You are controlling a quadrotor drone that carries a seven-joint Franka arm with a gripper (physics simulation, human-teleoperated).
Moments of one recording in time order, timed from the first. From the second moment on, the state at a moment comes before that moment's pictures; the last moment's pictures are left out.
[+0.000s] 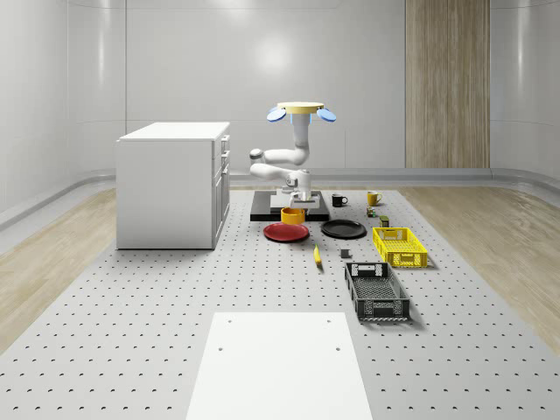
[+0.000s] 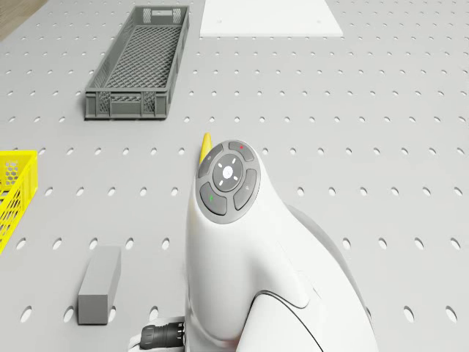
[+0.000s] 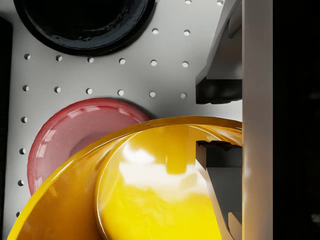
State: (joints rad) arm -1.30 -1.48 1.24 -2.74 -1.91 1.61 1.66
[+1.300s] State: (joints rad) arm -1.29 -1.47 1.24 -2.74 -1.91 1.61 1.65
